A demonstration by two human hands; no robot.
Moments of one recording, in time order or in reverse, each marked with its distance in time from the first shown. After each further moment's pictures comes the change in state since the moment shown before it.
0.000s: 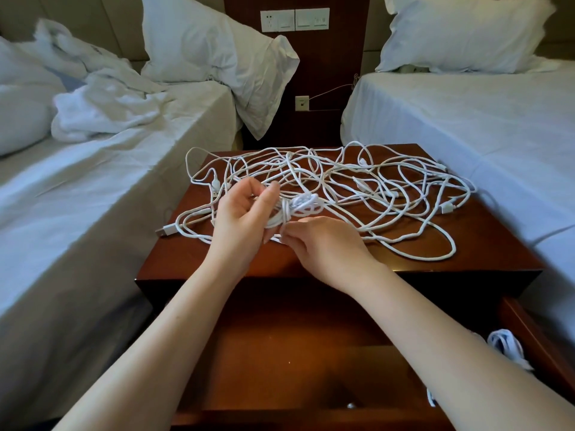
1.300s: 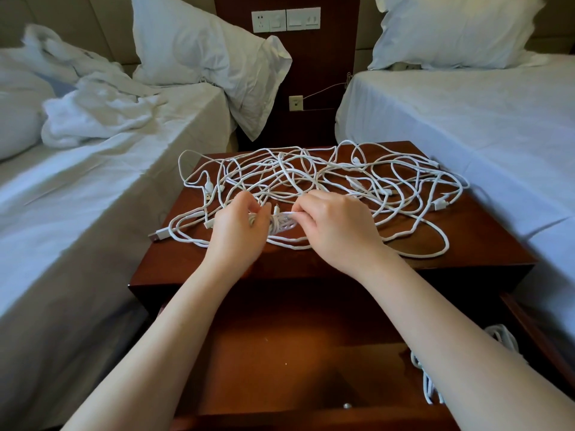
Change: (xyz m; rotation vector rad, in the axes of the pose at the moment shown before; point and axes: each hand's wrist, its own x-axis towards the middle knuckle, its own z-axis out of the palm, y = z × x) left_hand 0.004 -0.007 -0.001 0.780 0.059 -0.031; right_hand 0.004 0.020 -0.008 -0.031 0.354 -0.034
